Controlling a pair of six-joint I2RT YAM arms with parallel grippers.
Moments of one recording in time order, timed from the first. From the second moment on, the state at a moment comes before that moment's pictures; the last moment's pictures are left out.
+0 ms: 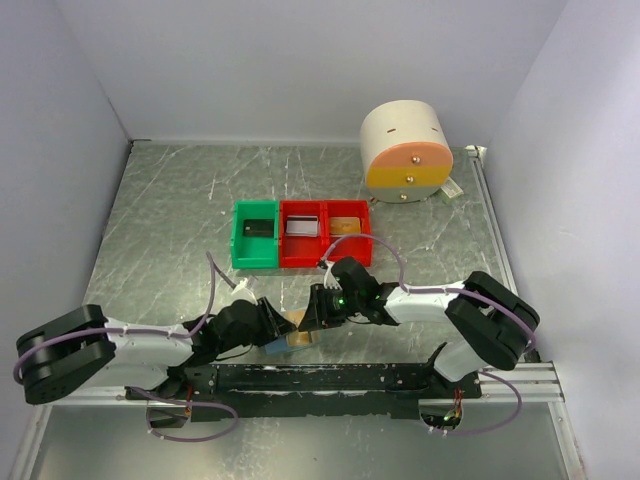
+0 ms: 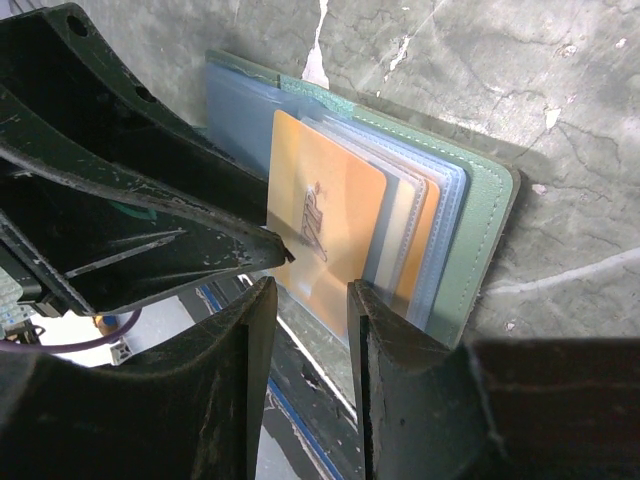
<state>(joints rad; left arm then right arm) -1.08 1.15 0.12 0.44 -0.16 -1.28 0.87 1.50 0.50 0.22 -0.45 0.79</state>
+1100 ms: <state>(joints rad) -1.07 1.00 0.15 0.22 -0.17 -1.27 0.87 1.48 0.53 0.15 -0.44 0.77</state>
